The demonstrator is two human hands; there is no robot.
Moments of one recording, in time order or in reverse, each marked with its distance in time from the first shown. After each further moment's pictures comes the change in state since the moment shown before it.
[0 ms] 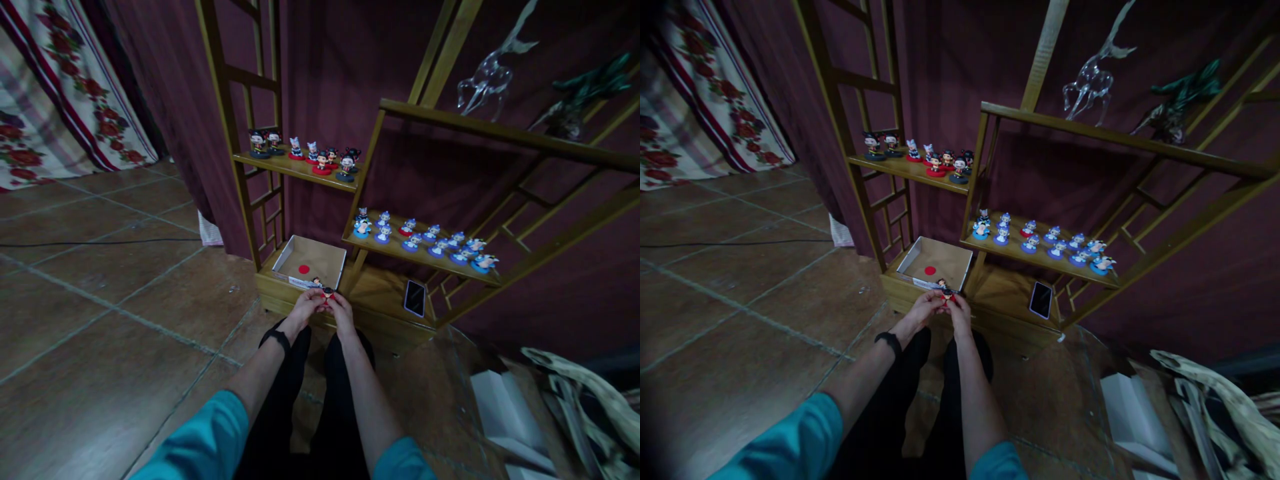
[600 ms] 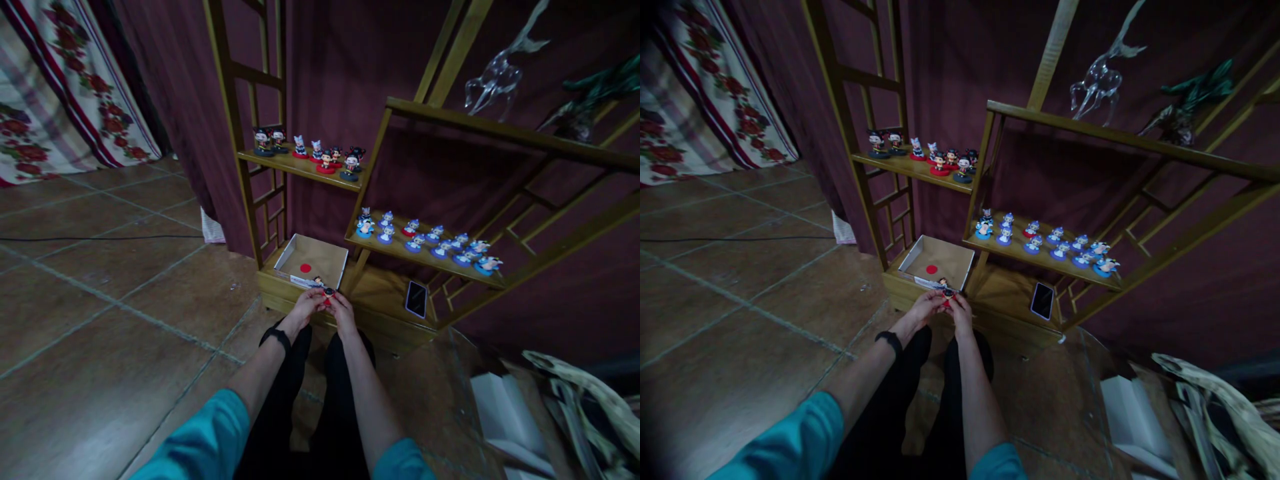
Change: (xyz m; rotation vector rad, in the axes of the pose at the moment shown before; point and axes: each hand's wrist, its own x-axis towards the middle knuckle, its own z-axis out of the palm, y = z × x) left_hand 0.002 0.000 -0.003 -0.037 -0.011 -0.041; right_hand 0.004 0.007 -0.006 0.032 -0.010 0.051
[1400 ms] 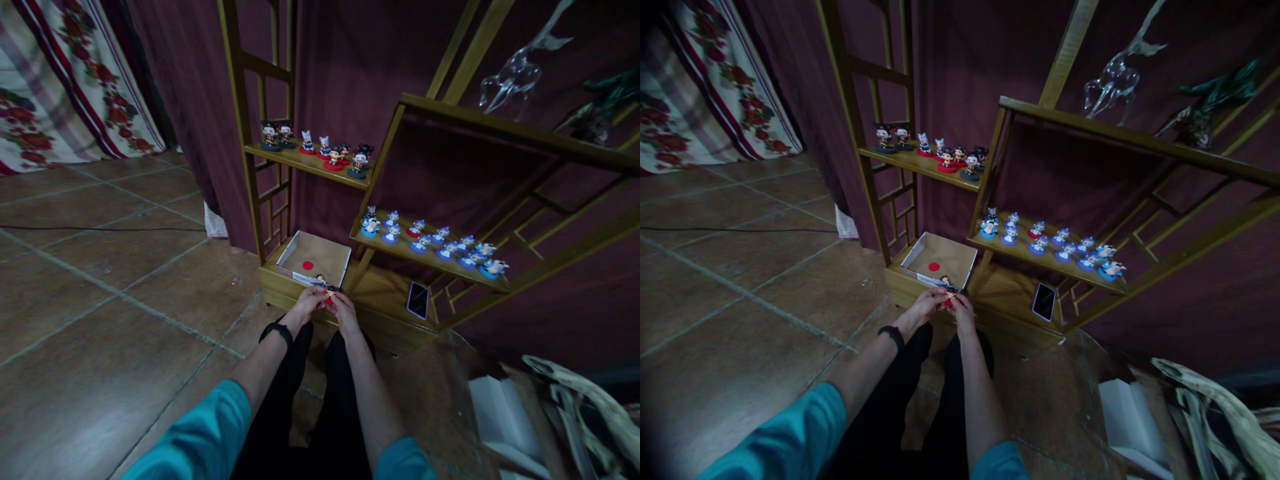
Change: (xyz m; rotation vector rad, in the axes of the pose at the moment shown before) left_hand 0.003 -0.001 -0.003 0.082 0.042 0.014; right_hand 0.003 0.004 -0.003 0.002 0.007 0.059
